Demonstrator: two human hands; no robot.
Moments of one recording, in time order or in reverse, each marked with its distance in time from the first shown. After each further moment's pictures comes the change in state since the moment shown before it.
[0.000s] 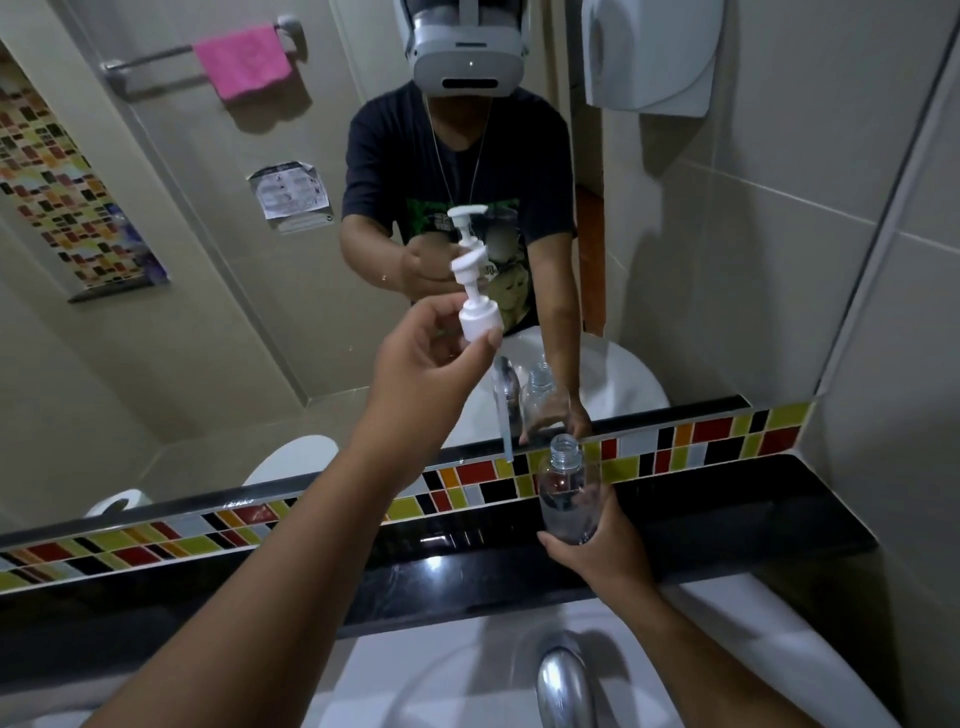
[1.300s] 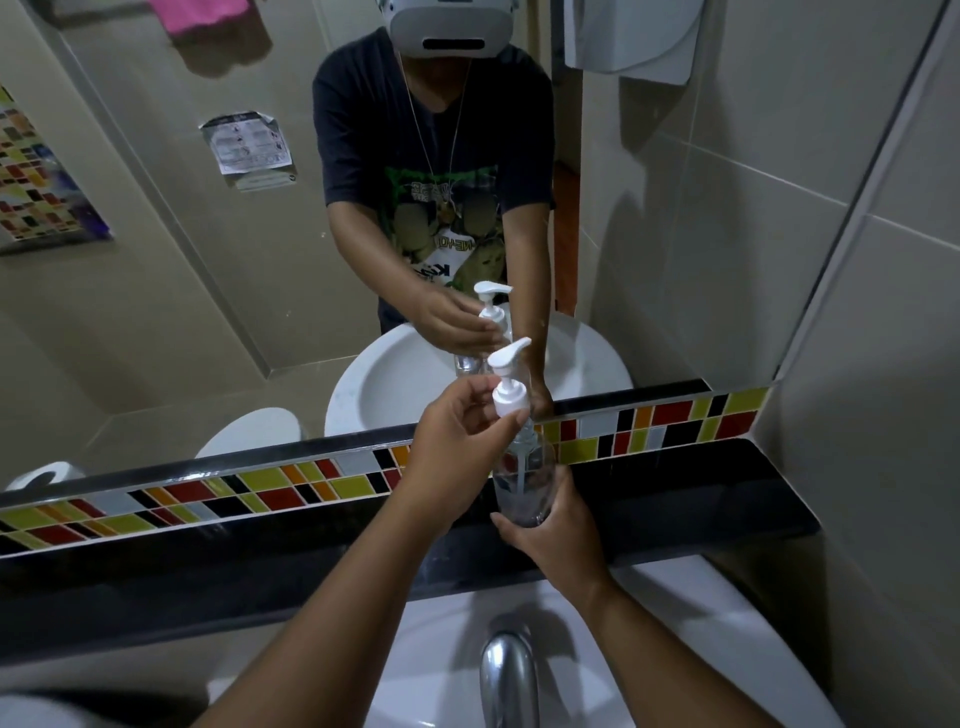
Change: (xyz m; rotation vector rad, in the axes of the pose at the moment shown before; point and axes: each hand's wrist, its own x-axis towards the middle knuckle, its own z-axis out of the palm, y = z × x) left_hand -0.025 -0.089 0.063 -0.068 -0.069 -0.263; right_hand -0.003 0.003 -0.003 -0.005 0.003 -0.141
